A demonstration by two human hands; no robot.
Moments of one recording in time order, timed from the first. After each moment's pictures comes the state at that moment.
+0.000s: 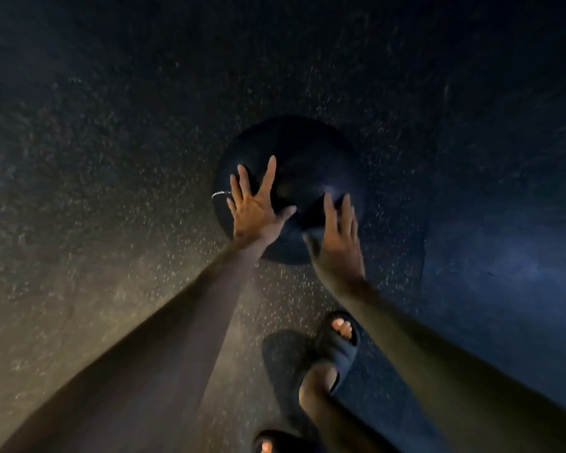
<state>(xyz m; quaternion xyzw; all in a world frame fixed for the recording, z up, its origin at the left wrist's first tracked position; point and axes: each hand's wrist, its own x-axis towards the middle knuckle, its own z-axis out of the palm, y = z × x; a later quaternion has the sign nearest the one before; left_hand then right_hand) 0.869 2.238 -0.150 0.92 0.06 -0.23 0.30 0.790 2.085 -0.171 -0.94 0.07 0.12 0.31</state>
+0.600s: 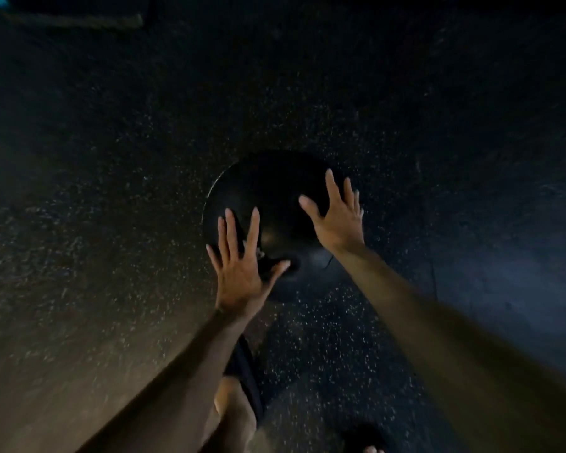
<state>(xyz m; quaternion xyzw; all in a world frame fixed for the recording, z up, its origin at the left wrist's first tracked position) 1.032 2.242 -0.203 0.95 -0.09 -0.11 0.29 1.080 2.042 -0.182 -0.90 0.22 0.11 0.36</state>
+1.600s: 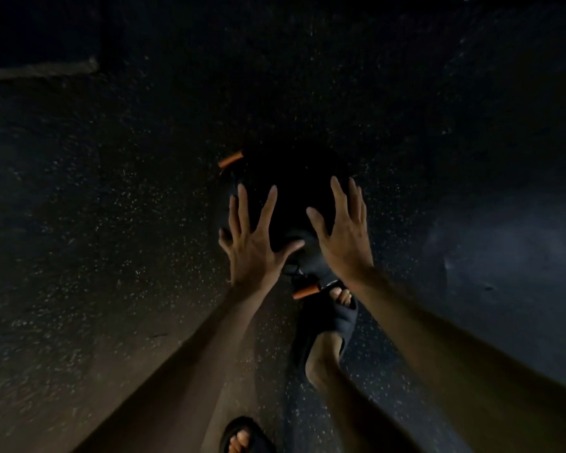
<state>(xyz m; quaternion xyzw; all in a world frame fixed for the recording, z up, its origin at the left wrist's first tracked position) 1.373 2.165 -0.186 0.95 -0.10 -0.16 0.24 1.339 1.999 -0.185 -0.91 0.22 0.06 0.35</state>
